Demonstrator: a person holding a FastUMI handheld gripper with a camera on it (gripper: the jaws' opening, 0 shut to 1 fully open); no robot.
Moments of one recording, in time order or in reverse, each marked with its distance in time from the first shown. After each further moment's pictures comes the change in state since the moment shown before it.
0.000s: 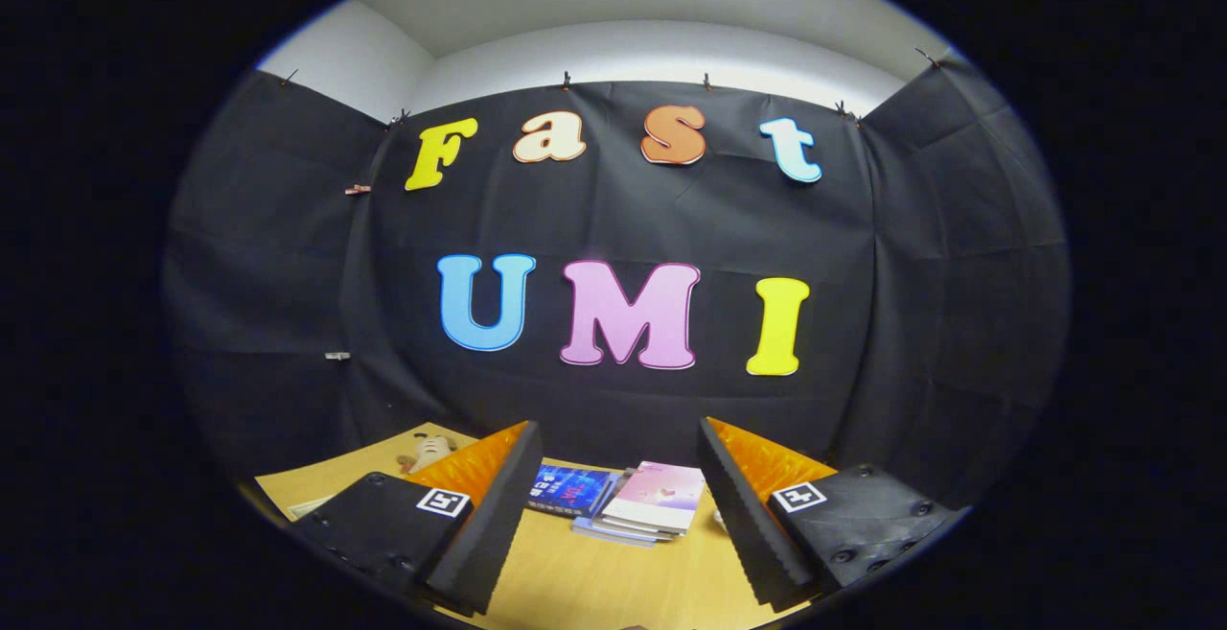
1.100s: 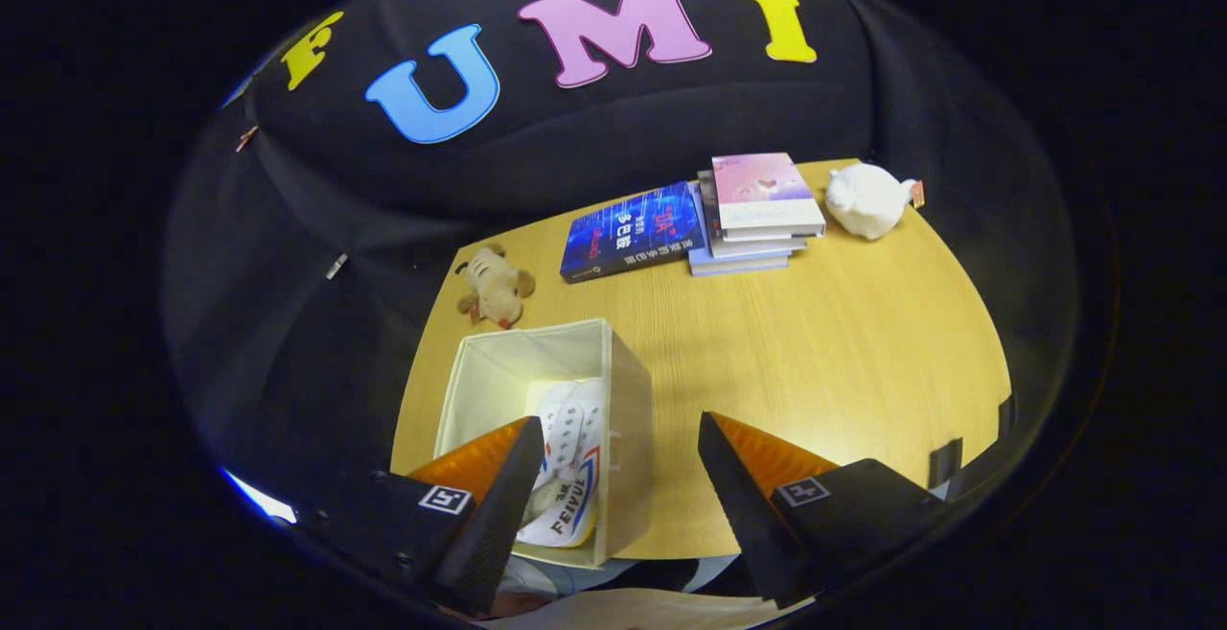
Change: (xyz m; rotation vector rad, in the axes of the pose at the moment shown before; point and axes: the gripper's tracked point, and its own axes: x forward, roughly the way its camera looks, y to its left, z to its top) arm -0.011 0.197 -0.198 0.391 0.844 0.013
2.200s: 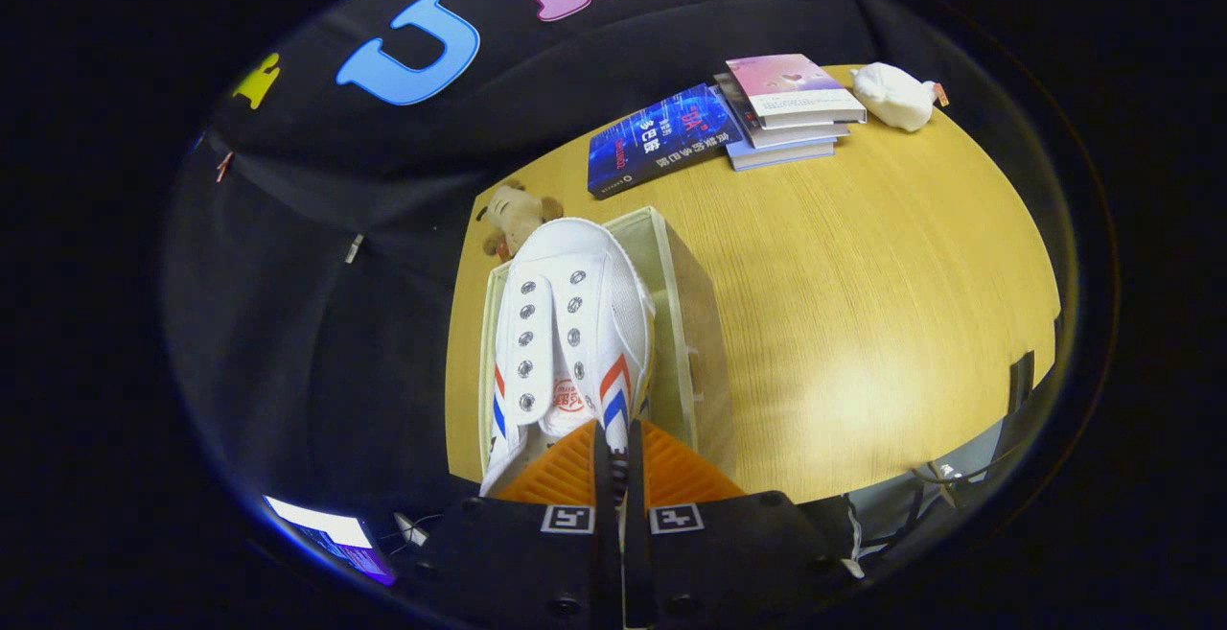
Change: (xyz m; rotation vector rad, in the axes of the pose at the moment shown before) arm 0.040 0.068 -0.090 0.201 0.285 0.058
